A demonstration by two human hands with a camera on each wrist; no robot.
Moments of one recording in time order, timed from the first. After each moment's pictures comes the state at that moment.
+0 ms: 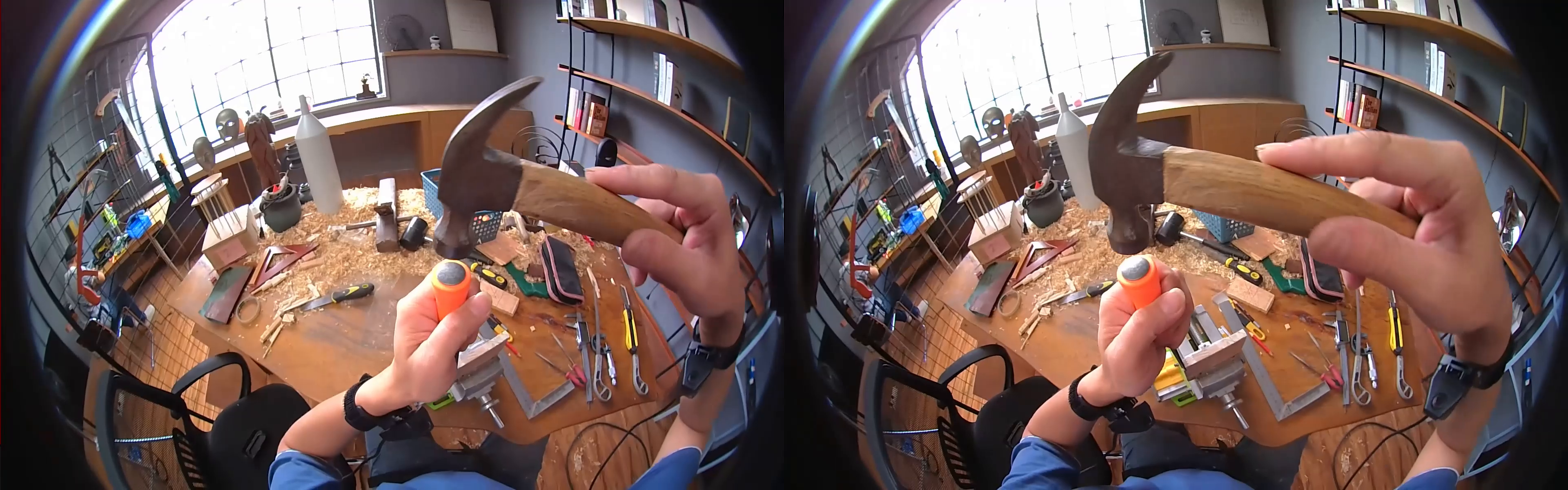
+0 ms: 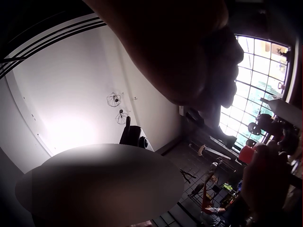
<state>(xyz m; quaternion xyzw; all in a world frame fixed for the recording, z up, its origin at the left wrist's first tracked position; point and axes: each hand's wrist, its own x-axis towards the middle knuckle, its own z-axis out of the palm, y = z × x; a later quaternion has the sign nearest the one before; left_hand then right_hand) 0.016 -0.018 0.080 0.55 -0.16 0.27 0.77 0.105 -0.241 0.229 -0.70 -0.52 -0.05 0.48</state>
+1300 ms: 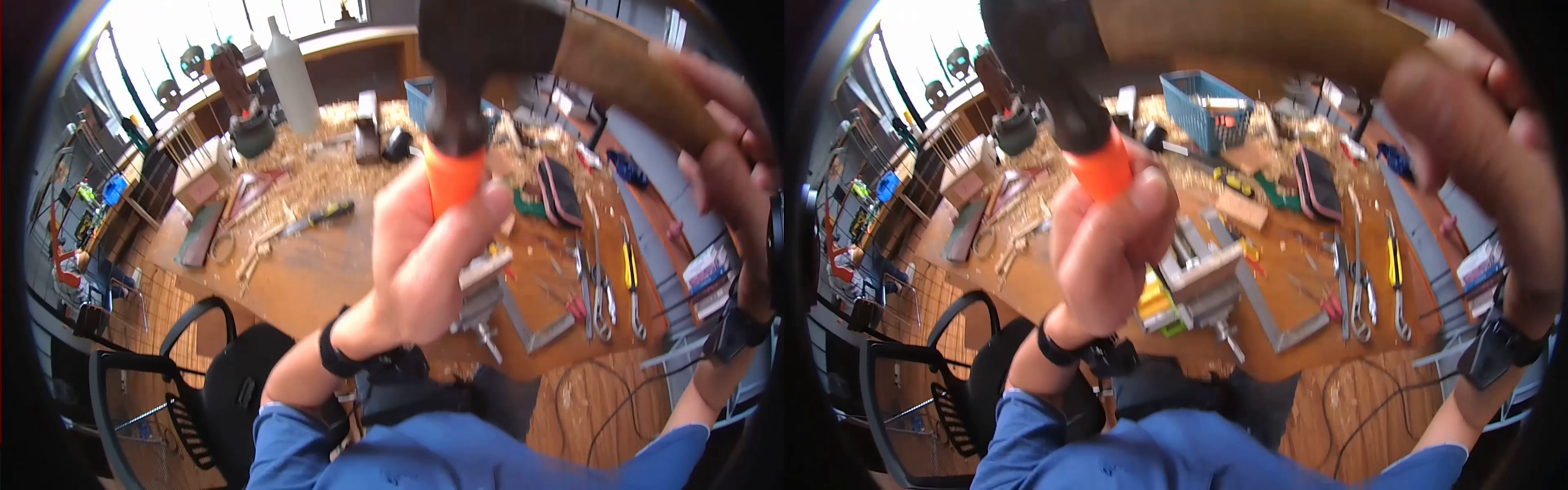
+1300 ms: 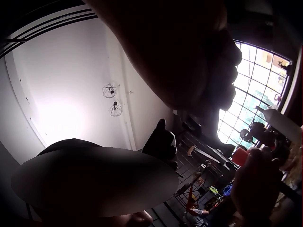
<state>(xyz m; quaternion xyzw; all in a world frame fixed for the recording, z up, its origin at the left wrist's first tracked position) 0.014 -0.020 0.086 0.55 -0.16 0.25 0.78 0.110 -0.258 0.223 -0.72 -0.55 -0.17 0.38</state>
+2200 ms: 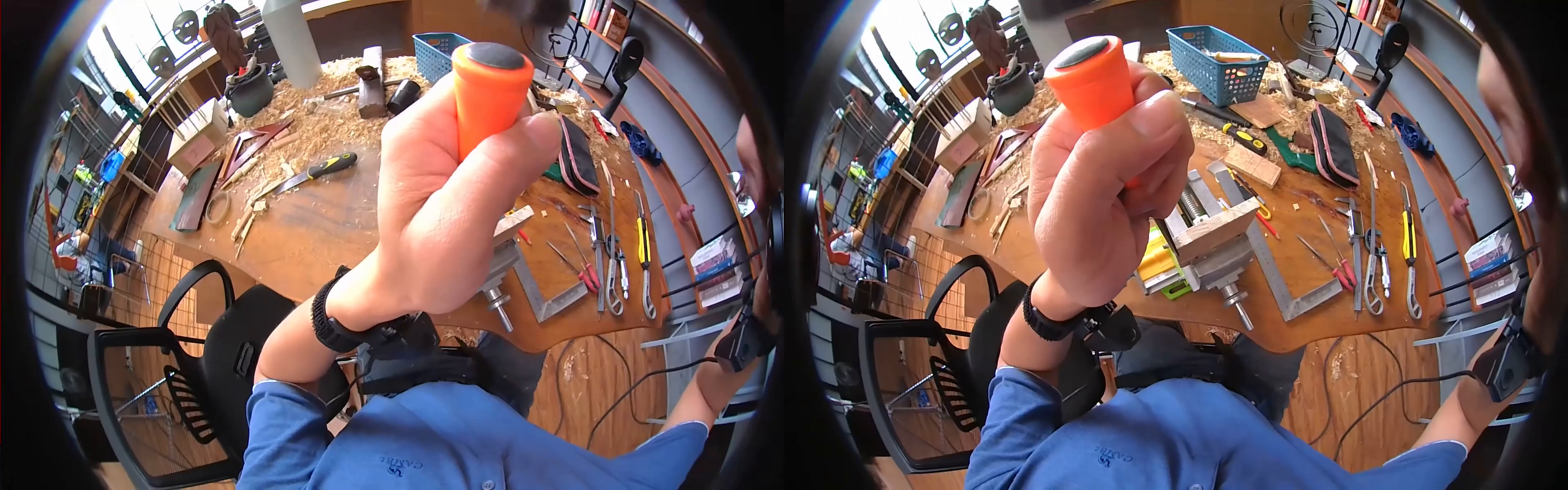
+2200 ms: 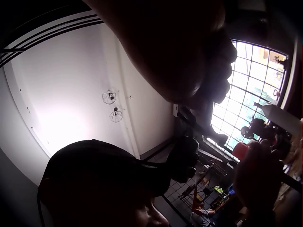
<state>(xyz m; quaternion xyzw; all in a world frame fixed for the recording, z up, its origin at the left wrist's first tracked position) 0.018 -0.023 0.085 0.58 -0.13 0.28 0.76 0.144 -0.255 0.228 -0.59 -0.69 -0.17 0.39</state>
